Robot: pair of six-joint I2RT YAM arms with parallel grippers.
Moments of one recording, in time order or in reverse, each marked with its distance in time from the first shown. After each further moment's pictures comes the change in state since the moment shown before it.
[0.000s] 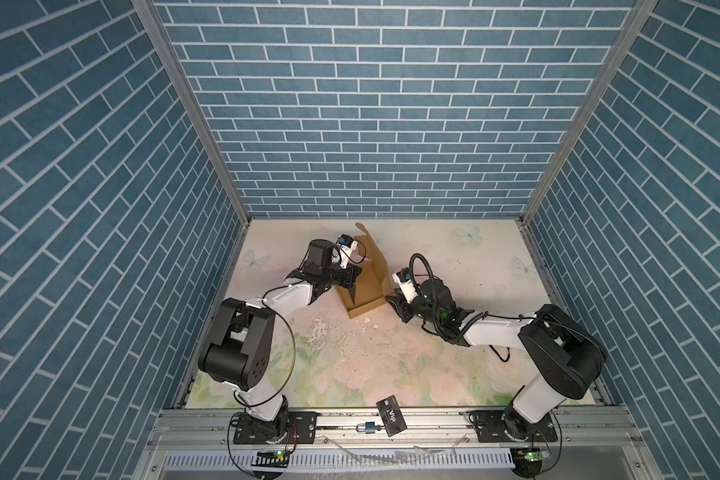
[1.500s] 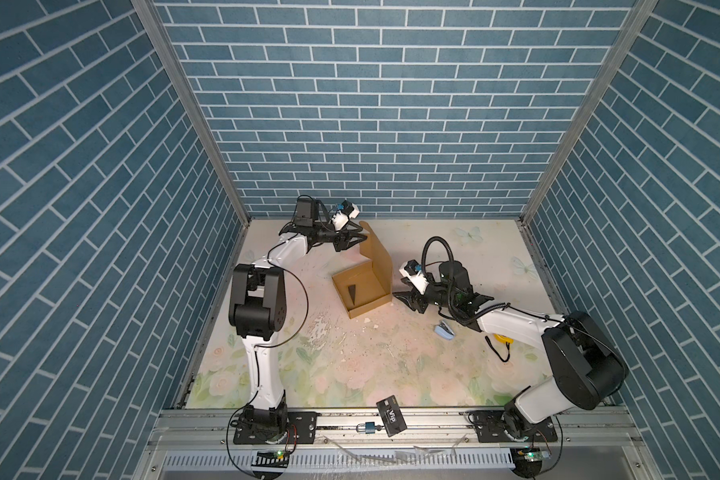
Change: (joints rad) left arm 0.166 0.406 0.675 -0.271 0.606 0.620; right arm -0.175 -0.089 0.085 -0.208 -0.336 -0.291
